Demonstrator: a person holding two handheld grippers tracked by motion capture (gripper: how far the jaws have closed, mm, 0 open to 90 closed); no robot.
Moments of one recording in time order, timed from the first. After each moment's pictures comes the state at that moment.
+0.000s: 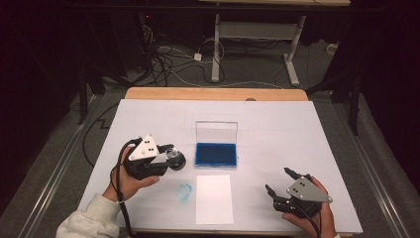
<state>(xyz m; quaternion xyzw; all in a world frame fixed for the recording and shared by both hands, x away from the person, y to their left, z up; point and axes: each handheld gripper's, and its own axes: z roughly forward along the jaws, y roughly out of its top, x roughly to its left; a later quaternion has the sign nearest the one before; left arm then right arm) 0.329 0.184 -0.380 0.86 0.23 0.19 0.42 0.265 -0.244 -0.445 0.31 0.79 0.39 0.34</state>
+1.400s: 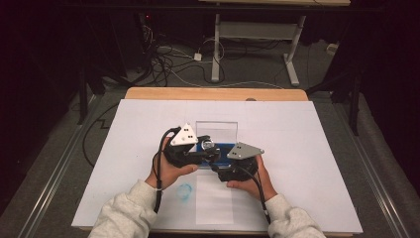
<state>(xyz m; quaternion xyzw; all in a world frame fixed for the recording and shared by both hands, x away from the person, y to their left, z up) 0.359 0.099 -0.379 0.84 0.21 0.14 0.48 0.363 -0.115 -0.448 0.24 0.83 0.47 0.20</state>
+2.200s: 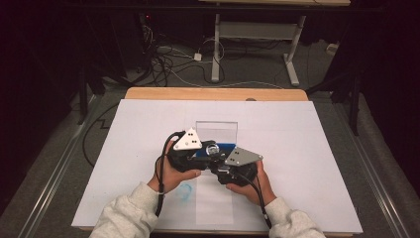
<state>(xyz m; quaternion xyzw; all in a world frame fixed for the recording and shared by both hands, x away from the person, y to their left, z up) 0.353 0.093 -0.380 0.85 0.19 0.13 0.48 0.348 -0.111 -0.443 0.21 0.83 0.46 0.22</state>
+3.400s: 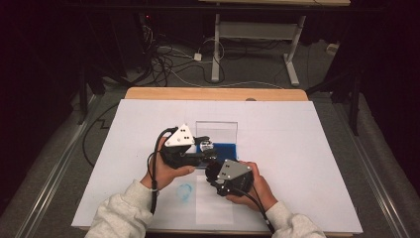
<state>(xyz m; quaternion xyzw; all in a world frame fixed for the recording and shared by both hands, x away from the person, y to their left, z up) 0.356 0.110 -0.369 0.84 0.19 0.14 0.48 0.330 -0.103 -0.453 0.14 0.88 0.39 0.23</state>
